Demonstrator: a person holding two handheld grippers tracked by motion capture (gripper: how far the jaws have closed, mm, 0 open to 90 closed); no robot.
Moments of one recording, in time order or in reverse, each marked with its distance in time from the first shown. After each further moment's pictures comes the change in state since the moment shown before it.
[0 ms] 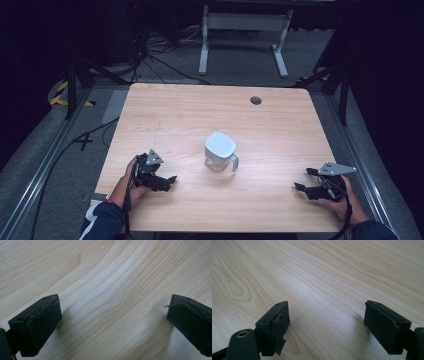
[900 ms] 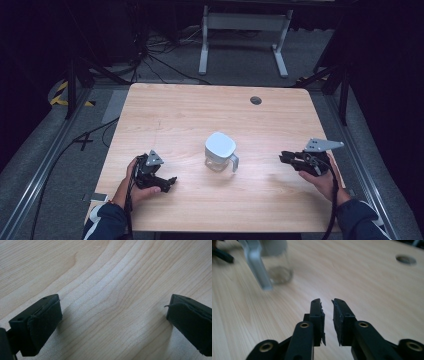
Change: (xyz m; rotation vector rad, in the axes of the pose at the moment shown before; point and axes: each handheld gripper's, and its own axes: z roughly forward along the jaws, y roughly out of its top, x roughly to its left) left arm 0.000 0.000 -0.002 0.014 -0.021 0.019; right arm 0.015 0.099 0.015 -0.148 0.141 -0.081
